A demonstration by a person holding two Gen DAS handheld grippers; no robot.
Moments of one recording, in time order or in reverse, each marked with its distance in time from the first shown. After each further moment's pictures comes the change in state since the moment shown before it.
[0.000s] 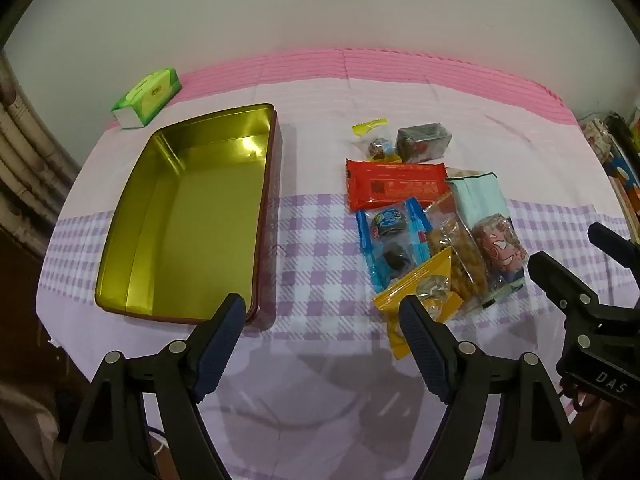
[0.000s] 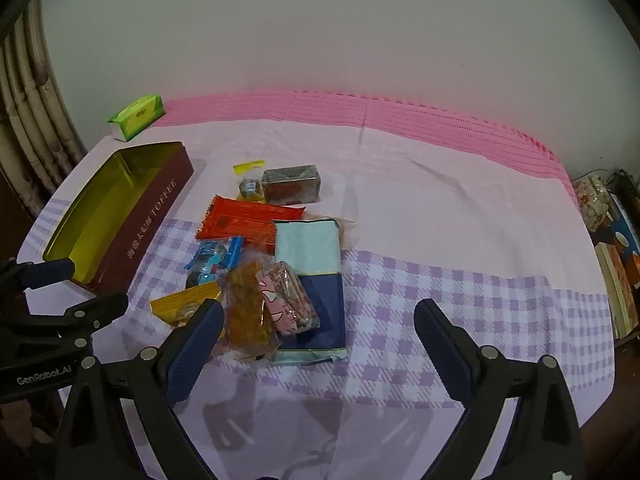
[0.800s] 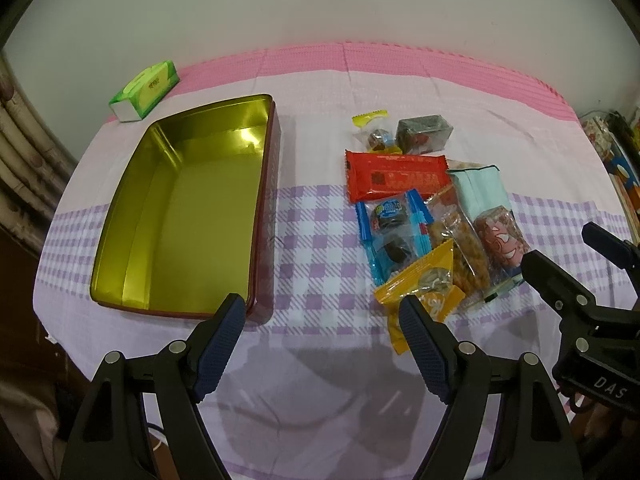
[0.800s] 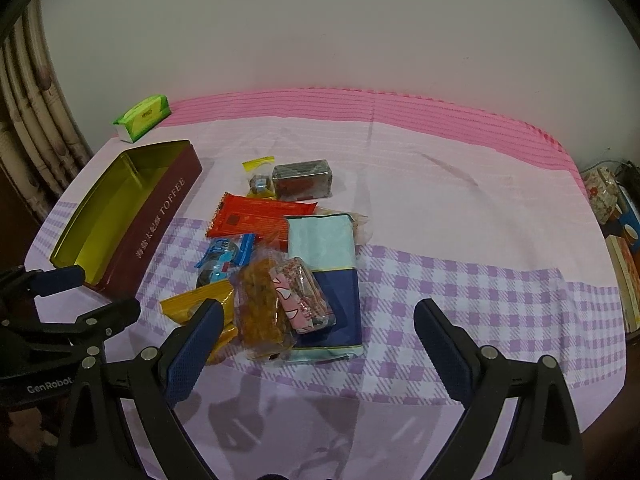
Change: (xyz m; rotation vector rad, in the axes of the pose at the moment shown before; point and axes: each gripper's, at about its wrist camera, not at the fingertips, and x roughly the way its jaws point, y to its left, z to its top) left arm 0.005 0.000 -0.001 -0.001 0.027 -0.006; right arm 0.004 0.004 -0.006 0.018 0.004 0.036
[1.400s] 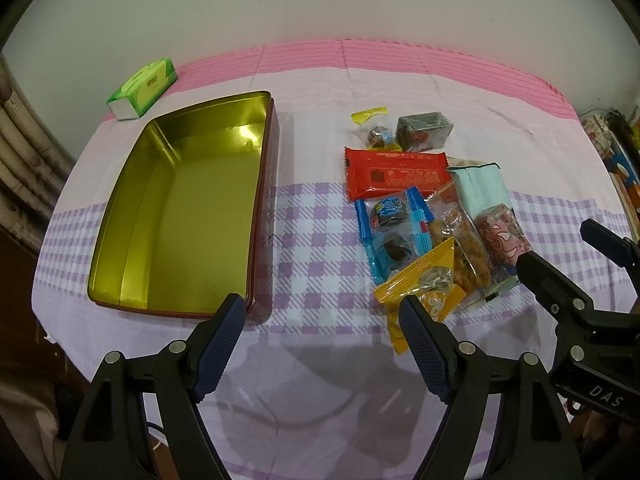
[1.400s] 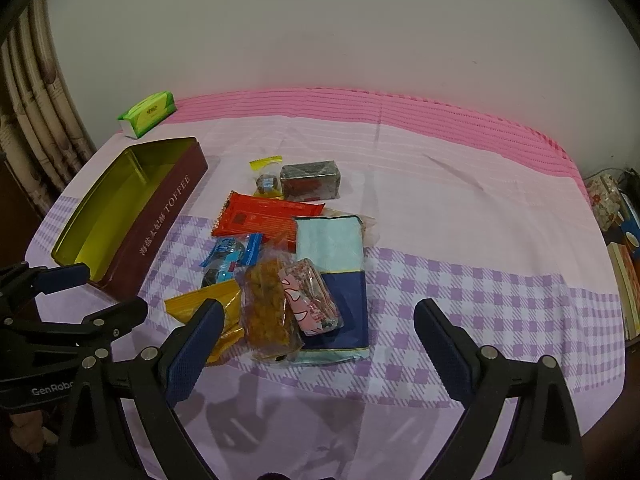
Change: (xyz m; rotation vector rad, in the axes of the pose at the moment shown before) left arm 0.002 0.000 0.000 -0.001 0.010 -0.003; right arm 0.002 0.007 0.001 -0.018 0.000 0.003
